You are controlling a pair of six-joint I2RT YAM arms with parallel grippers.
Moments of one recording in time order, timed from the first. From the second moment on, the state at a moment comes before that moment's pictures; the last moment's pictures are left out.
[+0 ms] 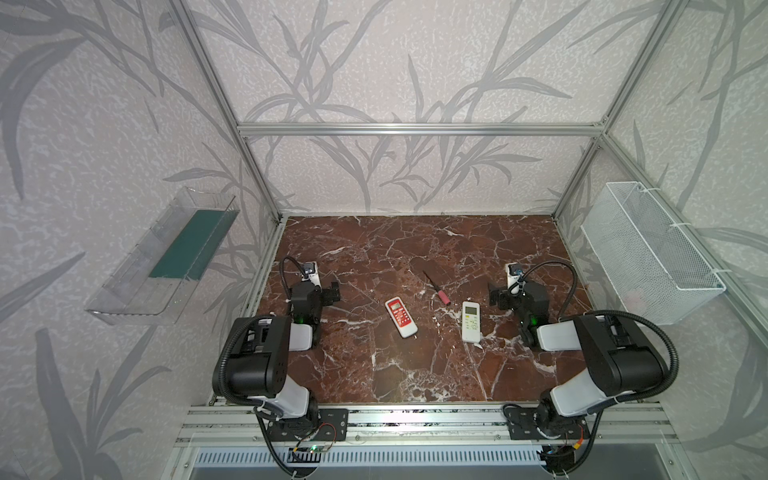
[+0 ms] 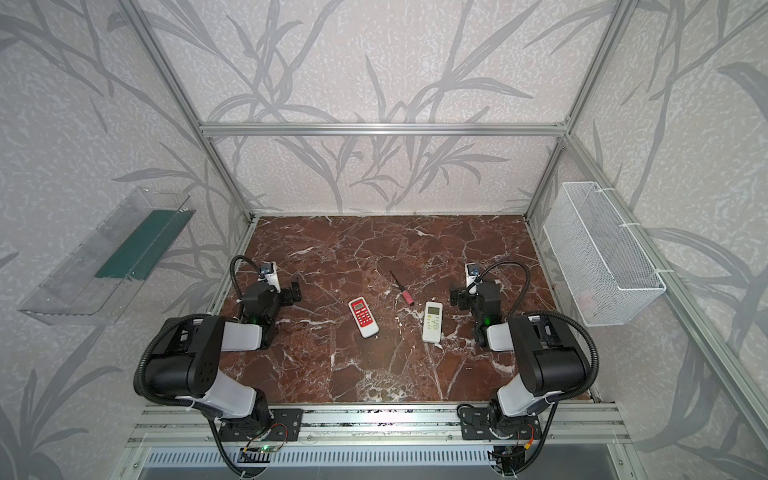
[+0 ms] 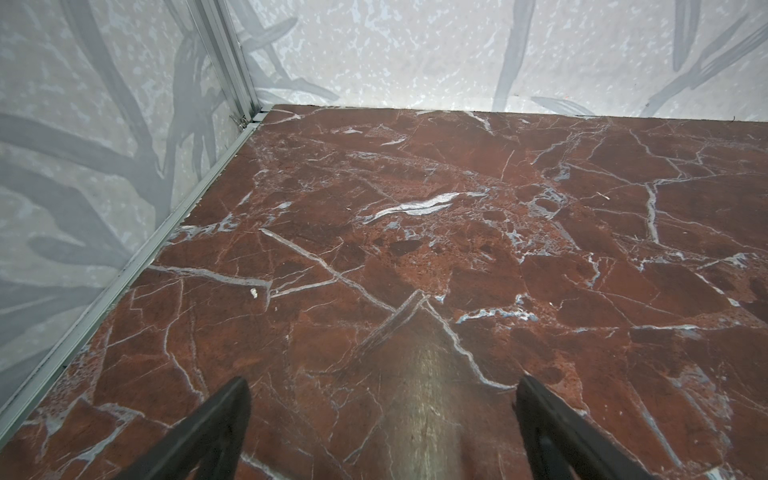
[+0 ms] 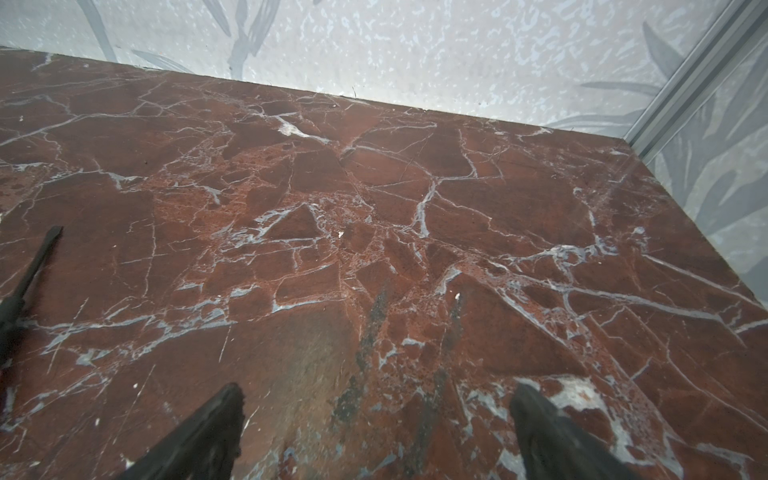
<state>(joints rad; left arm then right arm) 0.05 1.56 0.36 0.84 -0.09 -0.02 0.11 1.58 0.35 0.86 0.01 -0.08</state>
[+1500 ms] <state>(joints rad) 0.04 1.51 0.37 0.76 -0.09 -0.02 0.17 1.31 0.40 0.61 0.00 -0.12</state>
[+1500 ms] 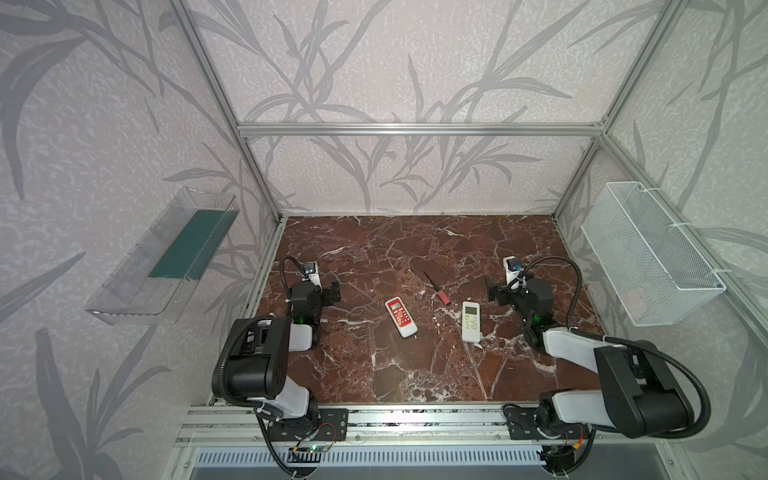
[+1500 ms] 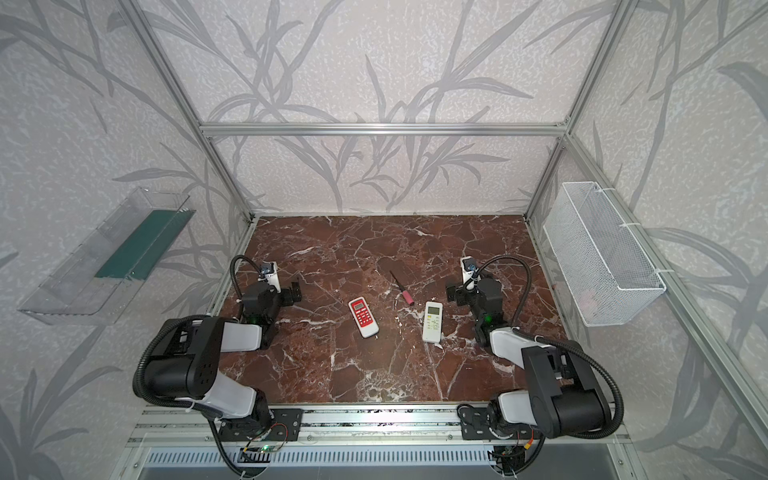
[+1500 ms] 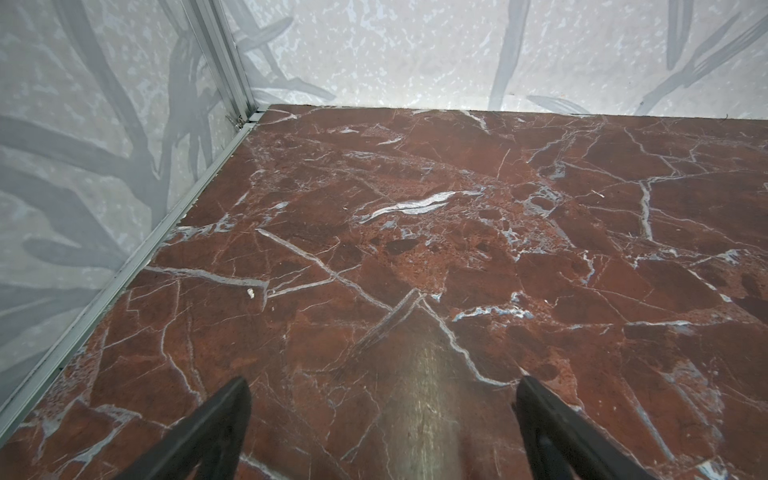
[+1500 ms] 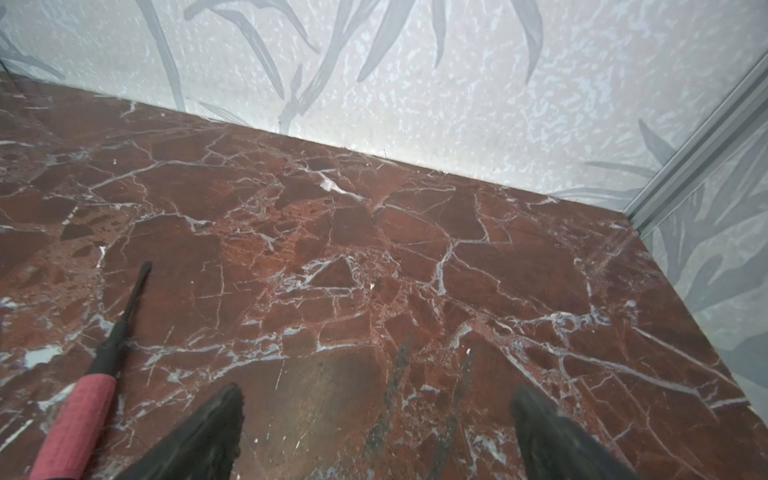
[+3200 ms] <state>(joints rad) -0.67 1.80 1.14 -0.60 -0.15 -0.93 0.51 1.29 0.76 -0.23 0.04 0.29</state>
